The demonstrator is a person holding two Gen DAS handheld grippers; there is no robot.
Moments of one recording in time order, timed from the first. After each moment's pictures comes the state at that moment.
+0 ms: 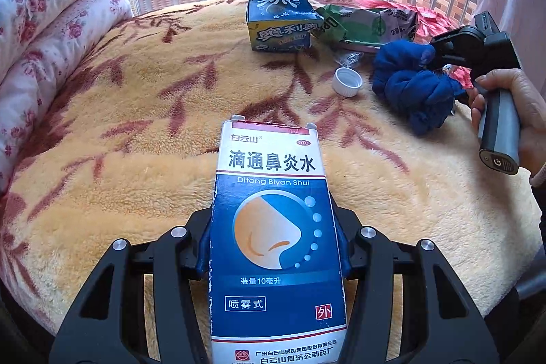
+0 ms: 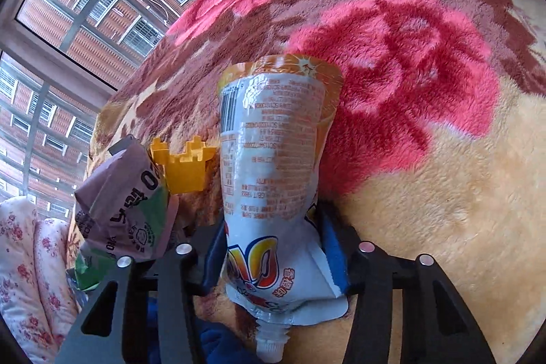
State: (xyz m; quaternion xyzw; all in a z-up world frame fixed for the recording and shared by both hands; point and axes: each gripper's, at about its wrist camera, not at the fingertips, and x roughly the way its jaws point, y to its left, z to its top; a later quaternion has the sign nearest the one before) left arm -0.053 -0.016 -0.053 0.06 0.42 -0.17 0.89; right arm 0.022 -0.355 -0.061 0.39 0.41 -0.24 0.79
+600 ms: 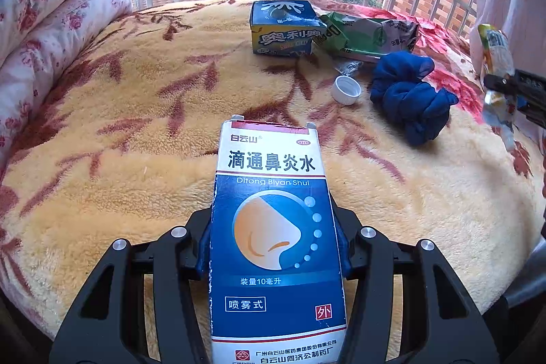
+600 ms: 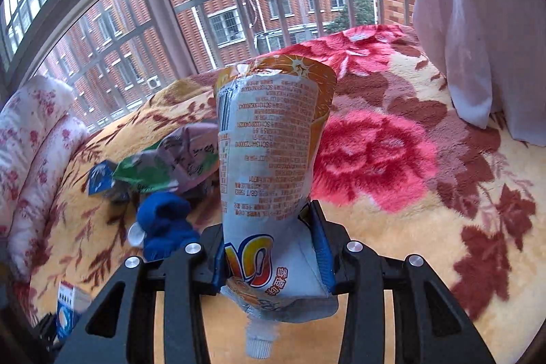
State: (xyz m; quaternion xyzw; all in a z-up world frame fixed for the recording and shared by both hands) left arm -0.051 -0.010 -0.049 0.03 0.42 -0.18 0.89; right arm -0.081 -0.327 0.024 0.16 0.37 -0.13 0.91
